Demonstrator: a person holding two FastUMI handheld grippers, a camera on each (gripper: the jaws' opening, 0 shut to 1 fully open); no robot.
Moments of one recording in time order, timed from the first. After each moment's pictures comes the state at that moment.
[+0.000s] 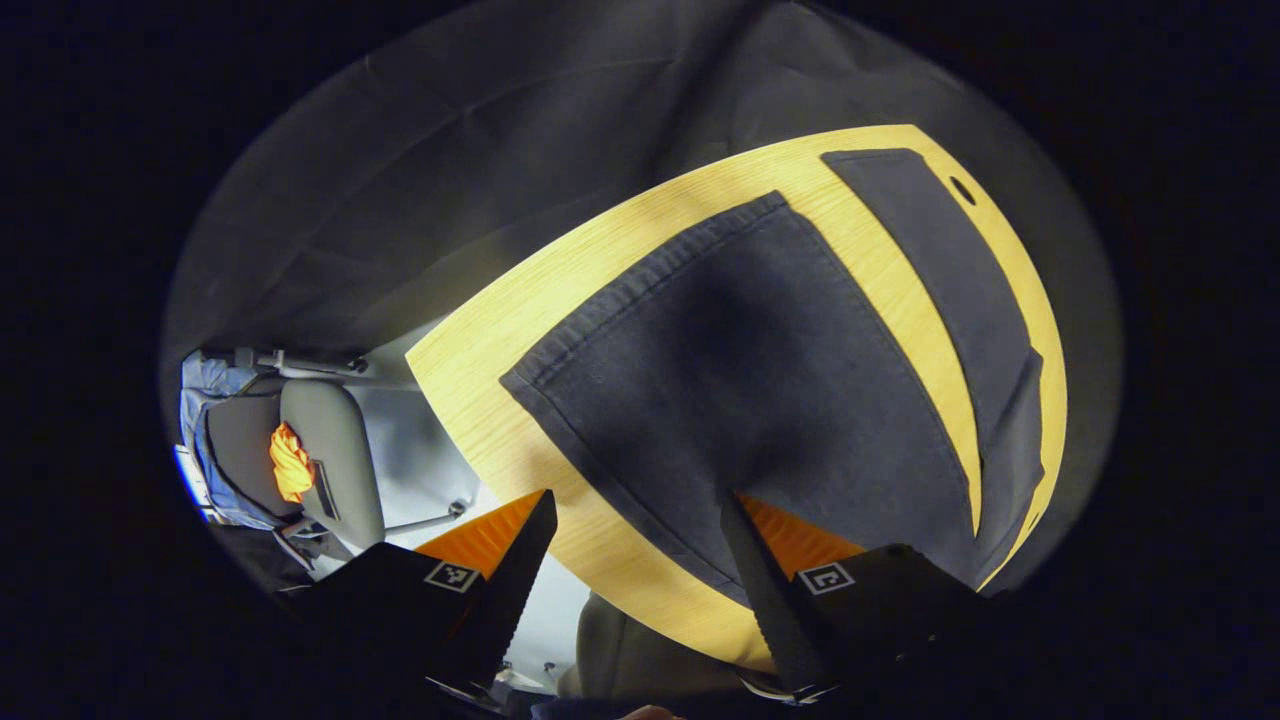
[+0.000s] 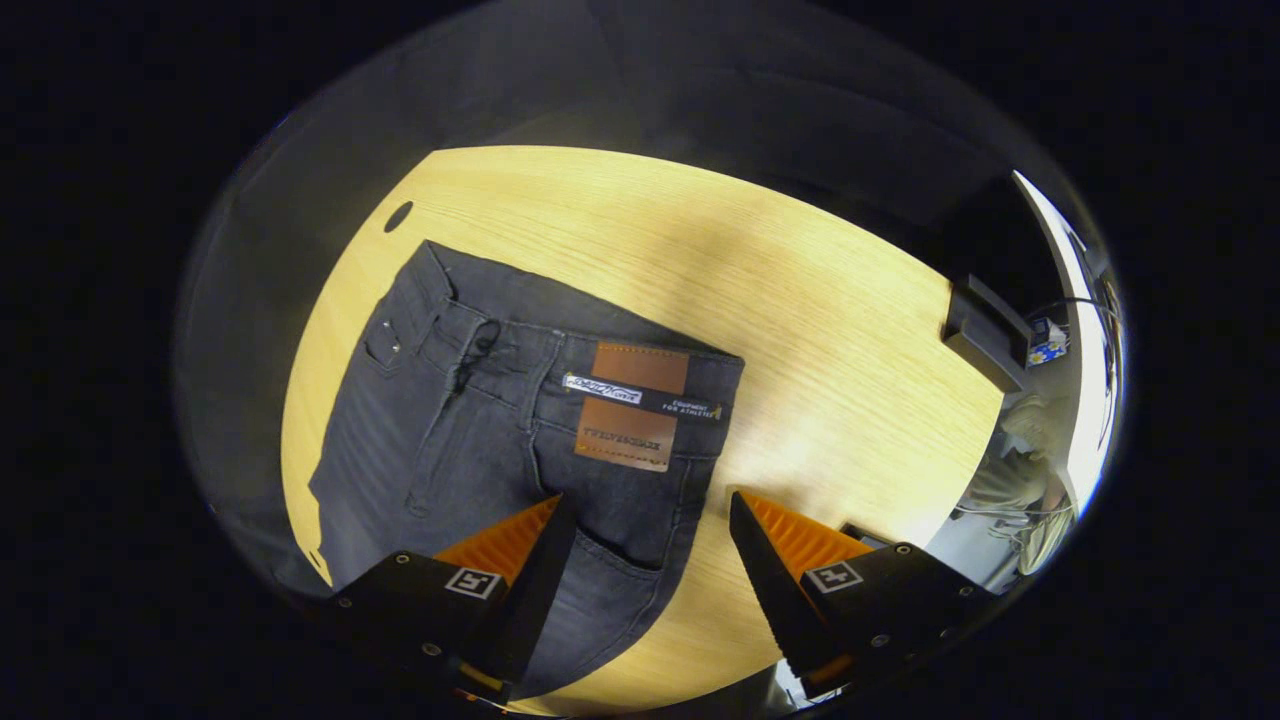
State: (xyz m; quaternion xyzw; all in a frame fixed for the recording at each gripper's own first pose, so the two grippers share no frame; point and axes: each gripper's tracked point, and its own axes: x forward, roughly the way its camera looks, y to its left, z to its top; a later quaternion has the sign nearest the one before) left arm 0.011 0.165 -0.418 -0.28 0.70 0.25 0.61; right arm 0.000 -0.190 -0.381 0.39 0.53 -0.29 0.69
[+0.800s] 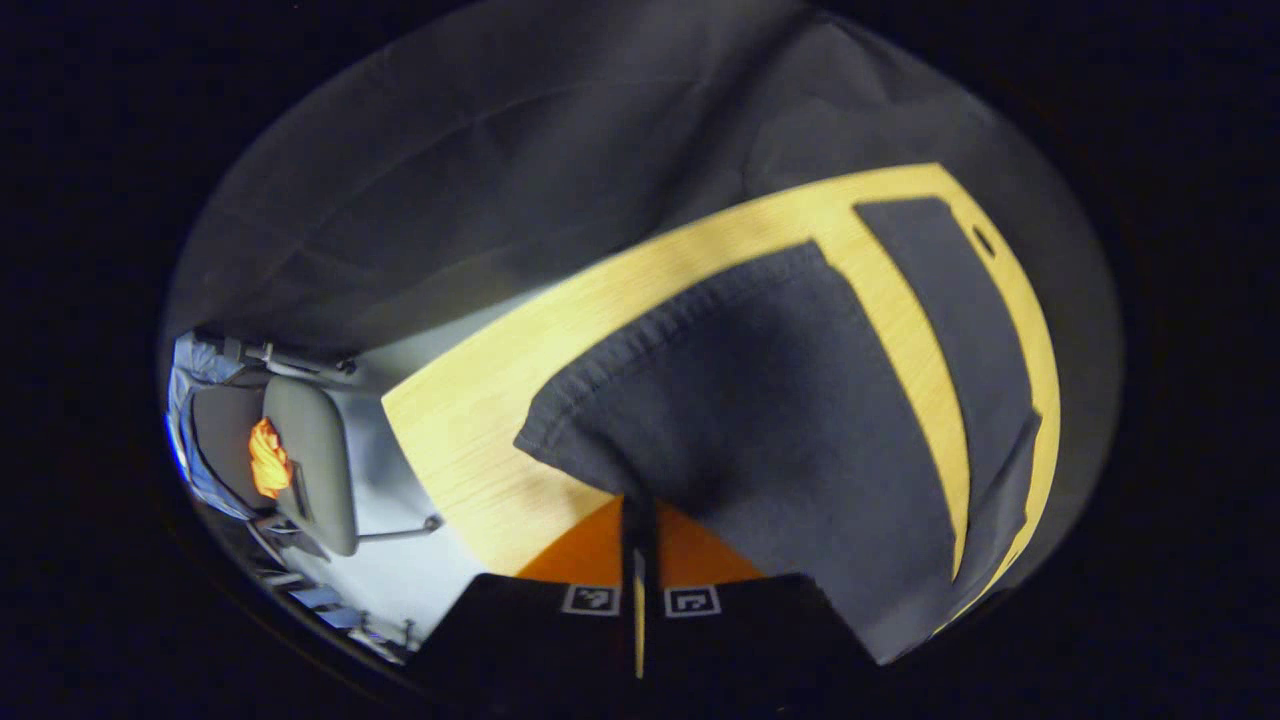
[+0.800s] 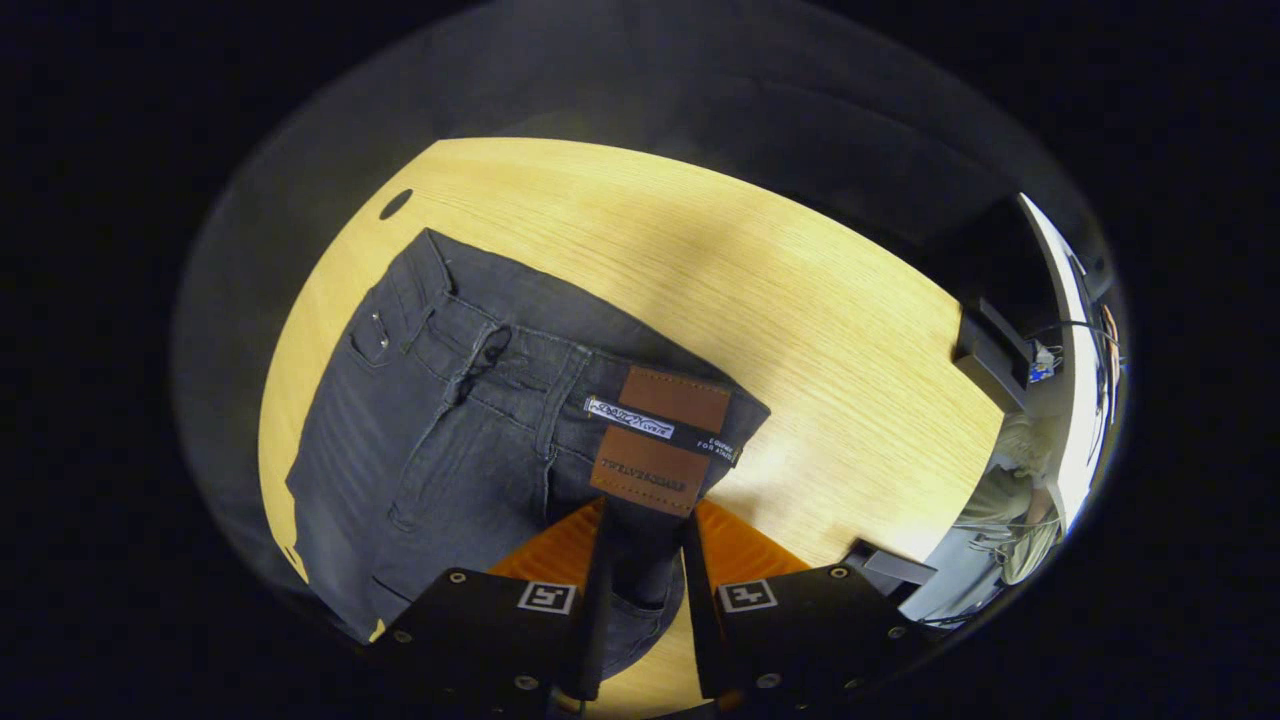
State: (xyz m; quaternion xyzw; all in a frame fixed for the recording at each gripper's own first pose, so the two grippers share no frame) left arm 0.054 0.181 -0.445 -0.31 0.65 0.26 0.65; right arm 0.012 -0.186 -0.383 0.38 0.53 -0.27 0.71
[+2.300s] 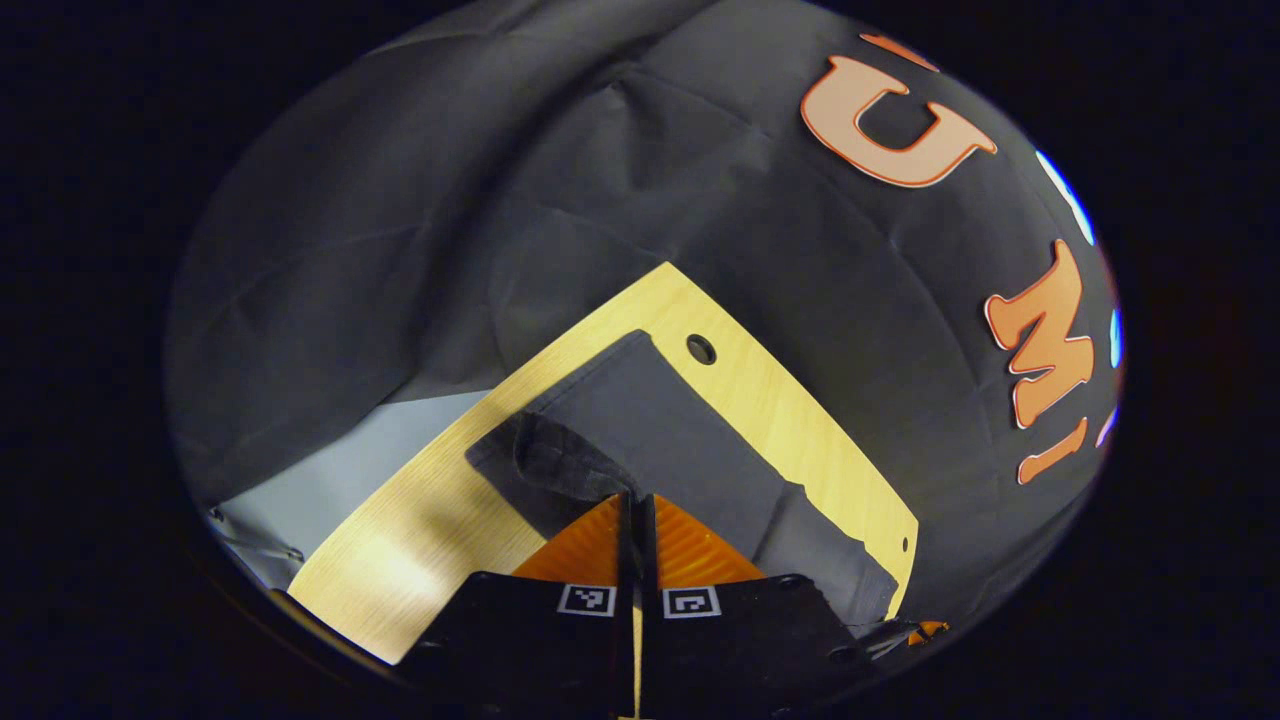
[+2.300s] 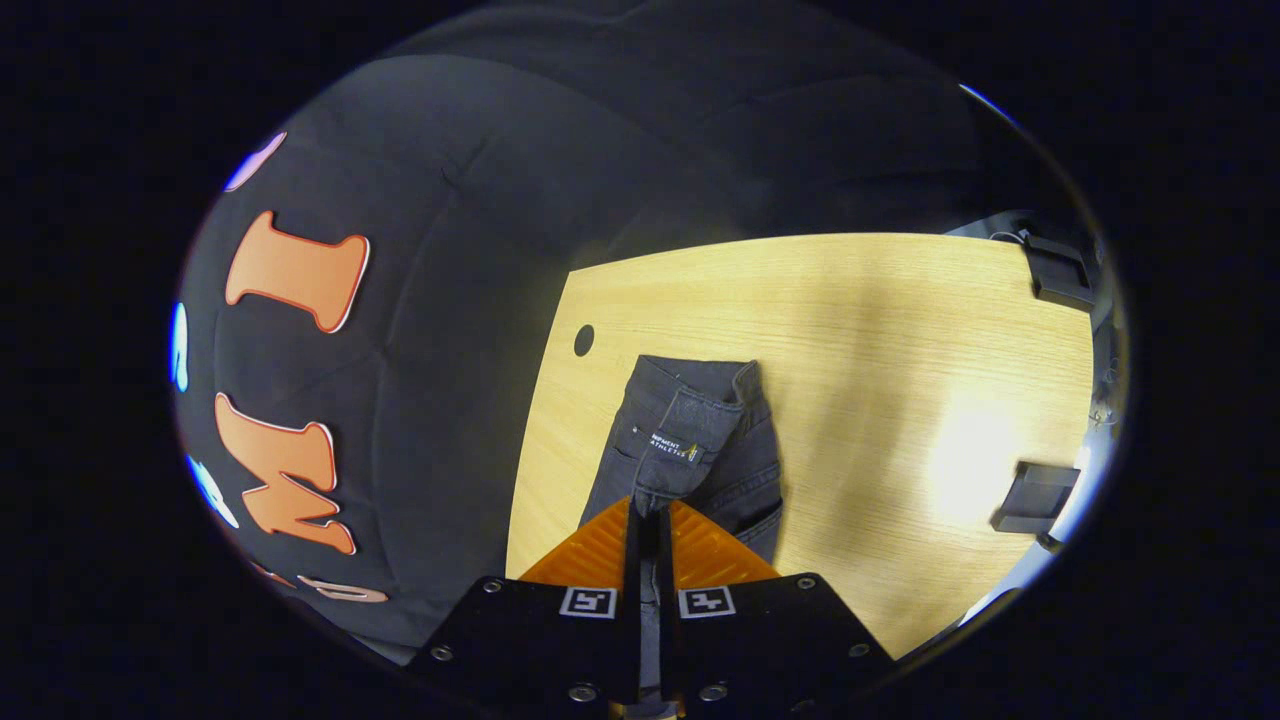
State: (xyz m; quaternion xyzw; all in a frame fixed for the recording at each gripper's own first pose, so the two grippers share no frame) left arm 0.305 0.161 -0.322 -0.36 0.45 0.00 0.82; right arm 0.107 -0.164 -0.234 0.59 0.28 -0.22 0.73
